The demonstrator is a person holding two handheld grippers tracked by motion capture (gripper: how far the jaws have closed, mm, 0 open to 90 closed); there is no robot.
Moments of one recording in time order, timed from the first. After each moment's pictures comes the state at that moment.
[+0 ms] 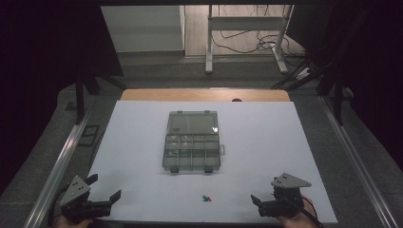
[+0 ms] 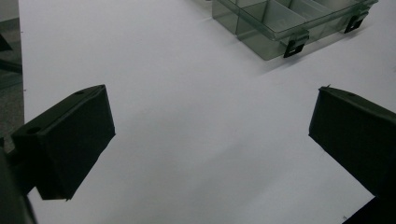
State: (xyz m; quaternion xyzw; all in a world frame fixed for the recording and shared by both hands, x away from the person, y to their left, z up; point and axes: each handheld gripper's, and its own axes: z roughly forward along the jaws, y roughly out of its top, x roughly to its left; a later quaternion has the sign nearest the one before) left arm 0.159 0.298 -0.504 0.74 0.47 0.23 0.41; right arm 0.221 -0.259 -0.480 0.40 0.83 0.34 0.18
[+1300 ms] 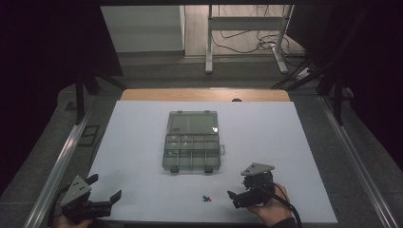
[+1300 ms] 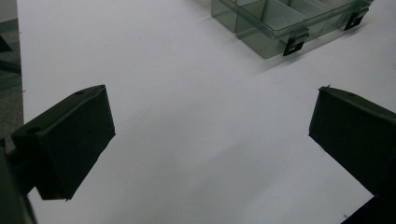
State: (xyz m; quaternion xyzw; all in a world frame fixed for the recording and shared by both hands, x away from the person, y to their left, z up) left arm 0.160 0.297 -0.504 0.75 0.47 0.24 0.41; right arm 0.248 -0.189 -0.479 0.38 0.87 0.29 0.14
